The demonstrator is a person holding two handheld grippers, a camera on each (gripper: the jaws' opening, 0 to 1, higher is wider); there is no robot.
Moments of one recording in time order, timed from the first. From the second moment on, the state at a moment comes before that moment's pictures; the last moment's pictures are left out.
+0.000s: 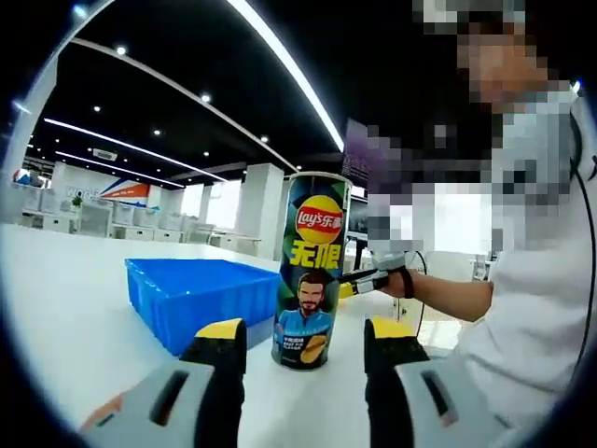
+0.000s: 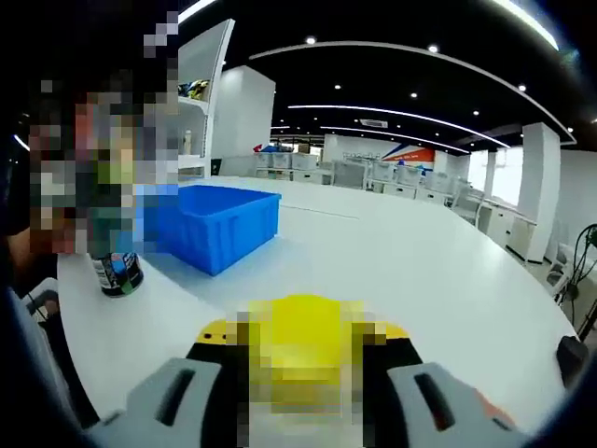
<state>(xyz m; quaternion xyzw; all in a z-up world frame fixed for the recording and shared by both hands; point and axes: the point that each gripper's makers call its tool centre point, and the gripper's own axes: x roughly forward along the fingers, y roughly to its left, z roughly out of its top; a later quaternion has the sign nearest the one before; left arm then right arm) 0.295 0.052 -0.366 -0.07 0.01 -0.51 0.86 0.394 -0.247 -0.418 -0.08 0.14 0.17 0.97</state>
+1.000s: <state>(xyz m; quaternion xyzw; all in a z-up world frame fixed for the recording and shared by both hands) 0.290 0.056 -0.357 -0.06 0.00 -0.52 0.85 0.392 -0.156 -0.242 -0.11 0.01 0.32 0.94</state>
